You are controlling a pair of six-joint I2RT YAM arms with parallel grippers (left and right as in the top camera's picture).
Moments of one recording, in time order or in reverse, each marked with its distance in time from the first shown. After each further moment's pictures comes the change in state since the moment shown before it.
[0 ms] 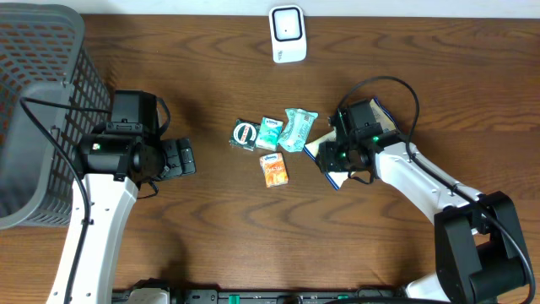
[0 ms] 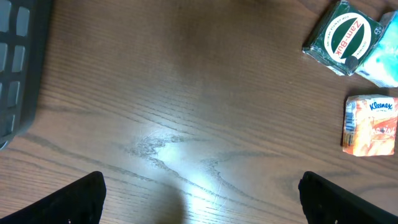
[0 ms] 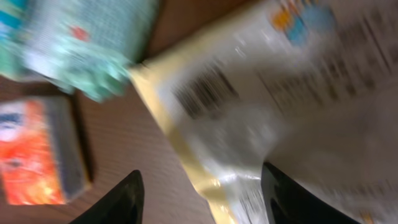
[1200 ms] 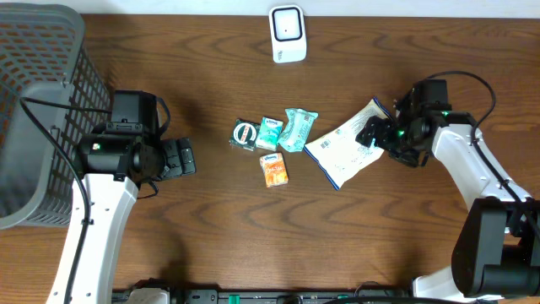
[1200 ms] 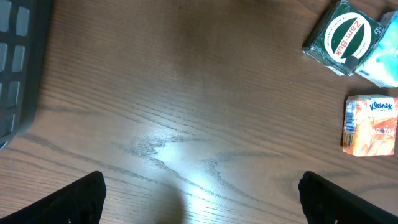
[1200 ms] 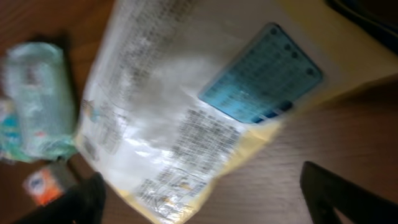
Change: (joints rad) left arm 0.000 0.000 0.000 0.000 0.000 0.000; right arm -0.367 0.000 0.136 -0.183 -0.180 0.028
